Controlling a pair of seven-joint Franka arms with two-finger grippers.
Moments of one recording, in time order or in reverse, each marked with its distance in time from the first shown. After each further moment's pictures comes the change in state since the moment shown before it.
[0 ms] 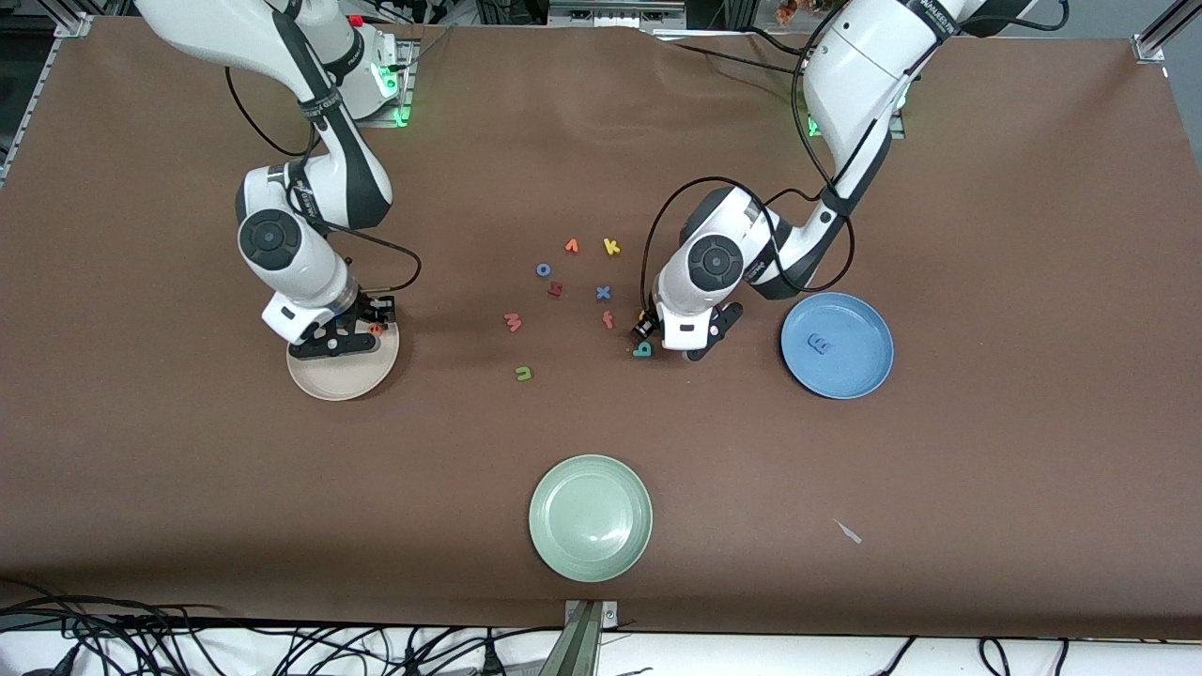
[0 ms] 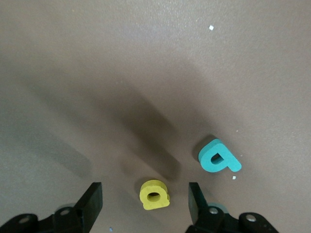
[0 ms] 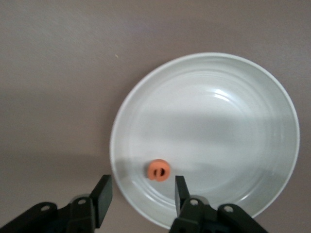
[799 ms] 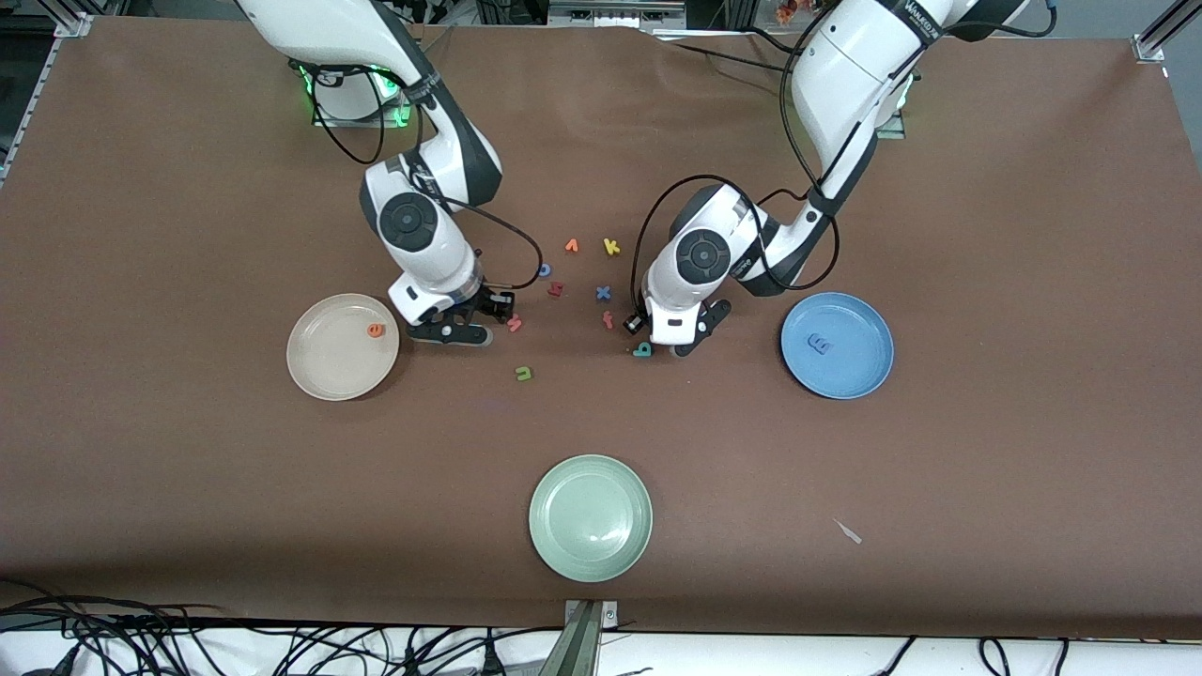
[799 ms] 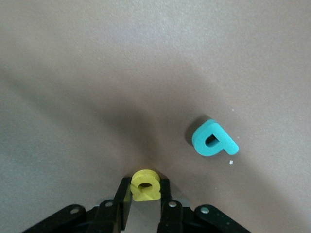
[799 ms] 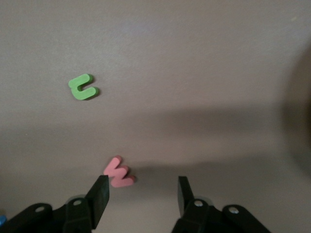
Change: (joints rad) left arm -0.030 0.018 0.000 0.001 0.000 0.046 0.001; right arm 0.214 0.134 0.087 0.116 0.072 0.096 0.451
